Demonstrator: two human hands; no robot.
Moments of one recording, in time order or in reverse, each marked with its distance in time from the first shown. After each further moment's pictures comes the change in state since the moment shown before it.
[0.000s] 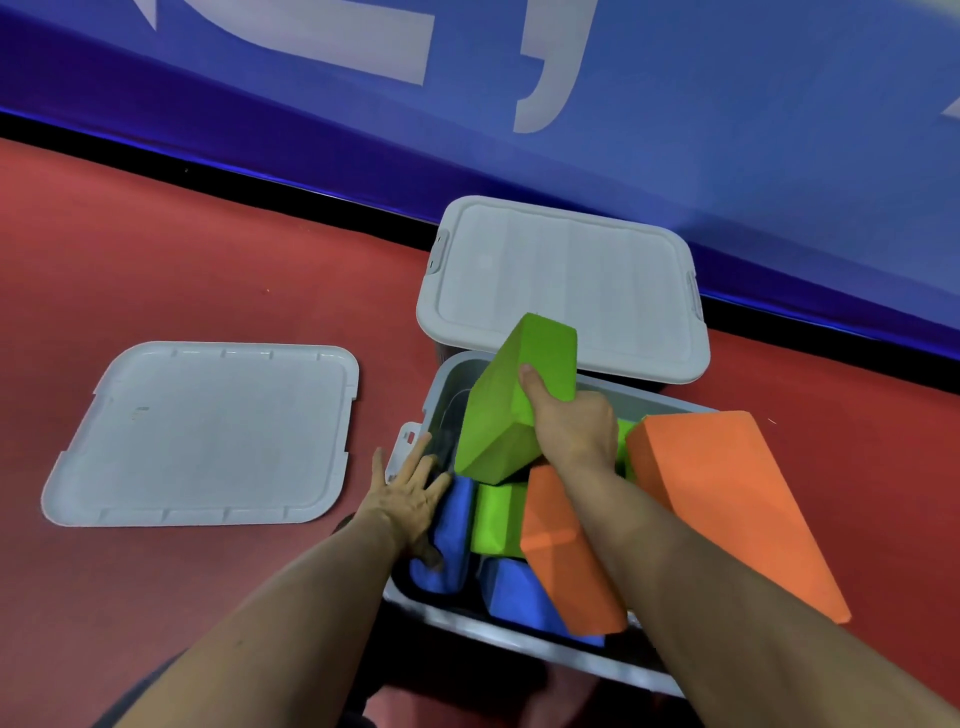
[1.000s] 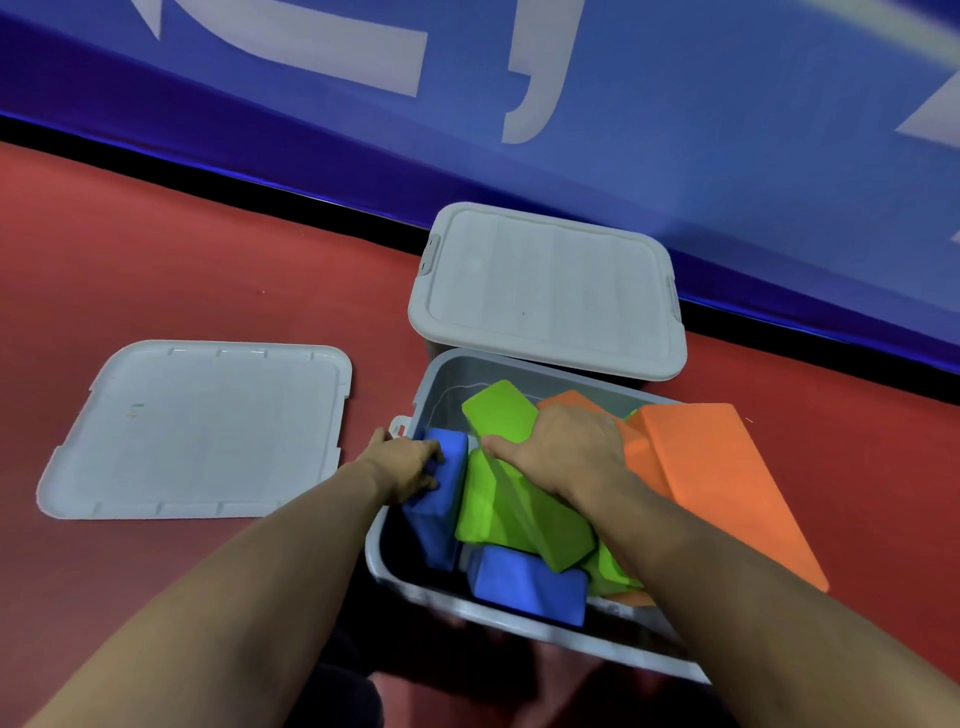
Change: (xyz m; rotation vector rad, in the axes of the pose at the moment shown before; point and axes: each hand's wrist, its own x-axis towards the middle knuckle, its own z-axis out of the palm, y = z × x) left_hand 0.012 -0.016 -0.033 -0.226 0.150 0.047; right_hand -0.045 -0.013 -0.057 -0.969 -0.267 -0.524
